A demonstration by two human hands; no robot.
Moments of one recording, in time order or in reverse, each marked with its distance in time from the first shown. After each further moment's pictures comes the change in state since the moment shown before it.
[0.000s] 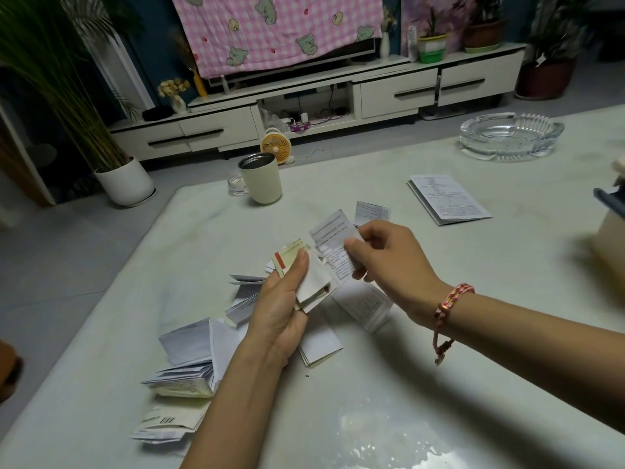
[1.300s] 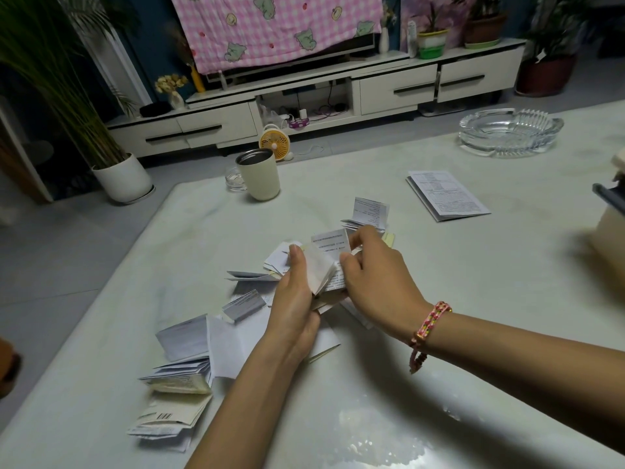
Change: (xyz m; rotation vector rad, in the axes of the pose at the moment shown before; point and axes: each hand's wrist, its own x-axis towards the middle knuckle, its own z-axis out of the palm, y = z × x) left_hand 0.005 -0.021 0.006 0.183 -0.046 0.031; right_hand -0.019 -0.004 0.013 -0.297 -0.048 -0.052
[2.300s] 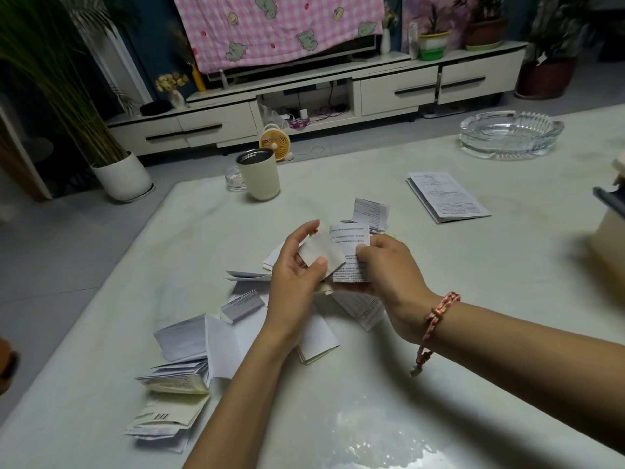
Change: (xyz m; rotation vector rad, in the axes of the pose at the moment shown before) left_hand -0.001 0.008 -0.005 0.328 -0.078 0.390; right_hand 0.008 -0.003 -0.005 0.747 0.018 0.369
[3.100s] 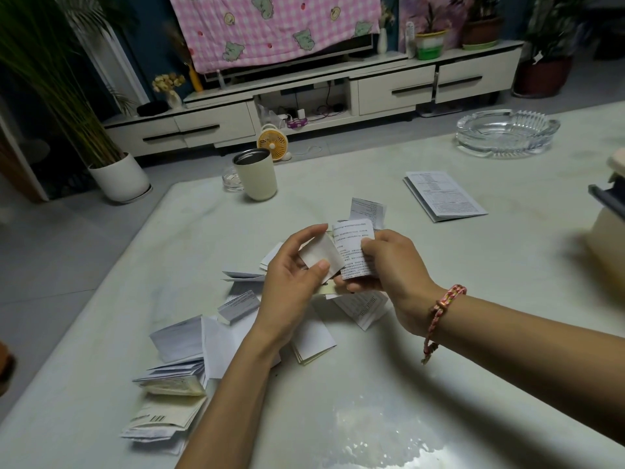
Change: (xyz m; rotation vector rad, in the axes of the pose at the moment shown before) left_hand 0.001 0.001 -0.006 0.067 -0.100 0.037; right_hand 0.001 -0.004 -0.010 -0.010 -0.027 0.000
